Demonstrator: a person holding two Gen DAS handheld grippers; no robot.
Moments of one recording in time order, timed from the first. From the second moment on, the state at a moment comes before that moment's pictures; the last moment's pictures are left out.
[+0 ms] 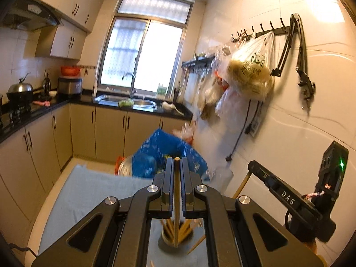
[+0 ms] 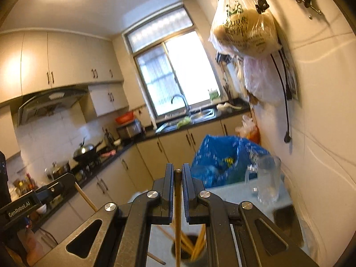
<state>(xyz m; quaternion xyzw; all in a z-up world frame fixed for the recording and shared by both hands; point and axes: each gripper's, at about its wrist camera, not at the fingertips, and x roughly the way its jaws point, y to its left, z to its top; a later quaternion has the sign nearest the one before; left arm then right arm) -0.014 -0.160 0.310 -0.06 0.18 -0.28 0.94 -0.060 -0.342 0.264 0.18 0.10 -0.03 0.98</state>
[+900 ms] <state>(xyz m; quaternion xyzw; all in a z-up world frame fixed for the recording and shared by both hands) 0.020 -0.177 0.246 -0.06 0.28 -0.29 0.92 -0.025 -0.371 0.186 0.22 0.17 -0.07 0.96</state>
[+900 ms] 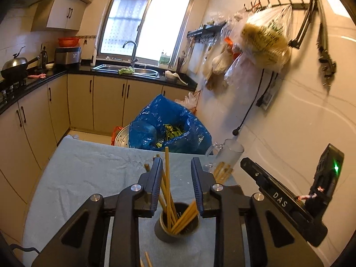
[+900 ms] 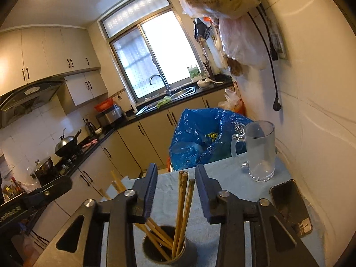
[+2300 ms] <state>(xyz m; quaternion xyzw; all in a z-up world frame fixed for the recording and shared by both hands) -0.044 -0.093 0.040 -0.02 0.46 -0.17 0.87 -0.056 -0.203 -0.006 0.02 0.45 0.01 0.89</state>
